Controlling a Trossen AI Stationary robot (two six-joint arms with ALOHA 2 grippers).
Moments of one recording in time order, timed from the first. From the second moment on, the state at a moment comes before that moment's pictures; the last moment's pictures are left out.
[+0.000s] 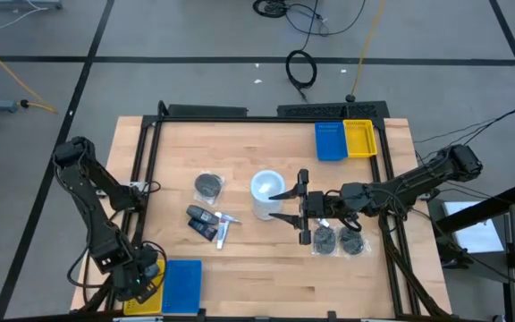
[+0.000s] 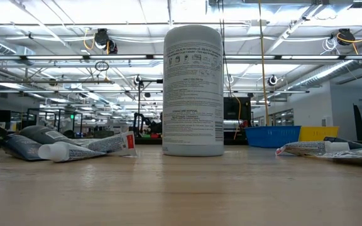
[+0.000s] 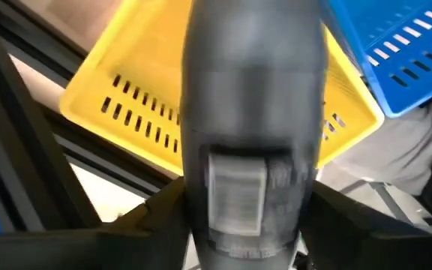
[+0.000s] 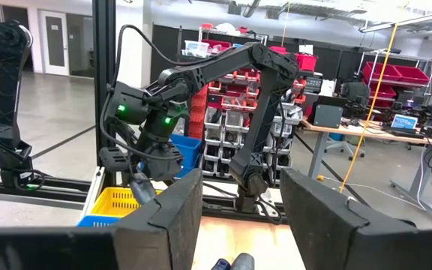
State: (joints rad) left arm -1.10 1.35 0.93 -0.81 0.31 -1.99; right arm 0.34 1.33 0.91 0.53 0.31 -0.12
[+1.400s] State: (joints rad) left arm -0.60 1.35 0.93 -0.94 0.14 -1.11; right arm 0.34 1.33 0.91 0.52 0.31 -0.12
